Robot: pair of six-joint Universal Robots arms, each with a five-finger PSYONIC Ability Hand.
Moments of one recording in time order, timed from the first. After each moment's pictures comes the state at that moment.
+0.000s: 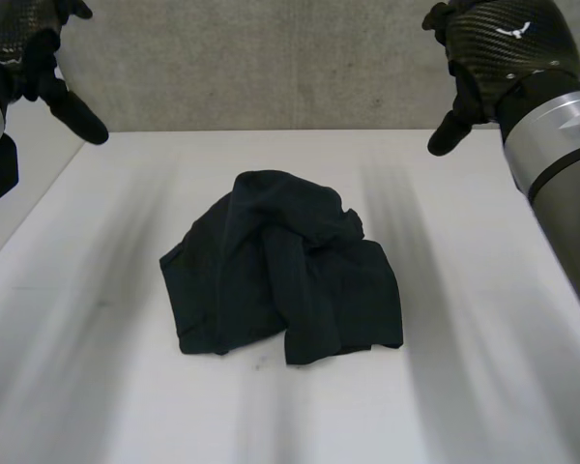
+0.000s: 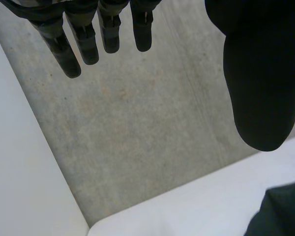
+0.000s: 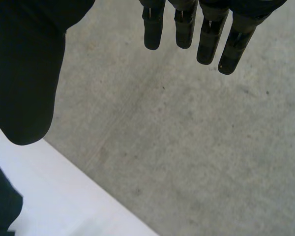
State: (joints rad) left arm 4.32 -1.61 -1.20 2.87 -1.78 3.24; right arm 2.08 -1.46 1.30 0.01 1.67 2.86; left_hand 0.23 0.21 0.21 0.21 0.05; right_hand 0.21 0.22 0.22 0.24 0.07
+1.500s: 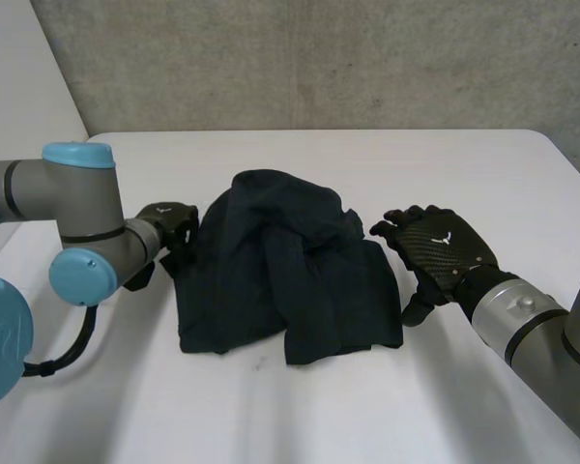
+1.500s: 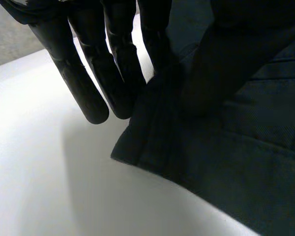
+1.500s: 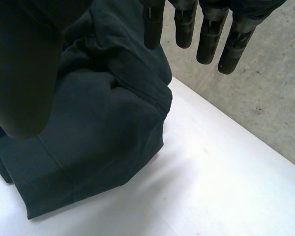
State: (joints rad) left arm 4.41 -2.50 -0.88 2.89 -1.49 3.31; right arm 1.92 -1.39 1.83 -0.17 1.27 2.81; left_hand 1.10 1.16 1.15 1.17 0.95; right_hand 0.21 0.22 0.22 0.24 0.07
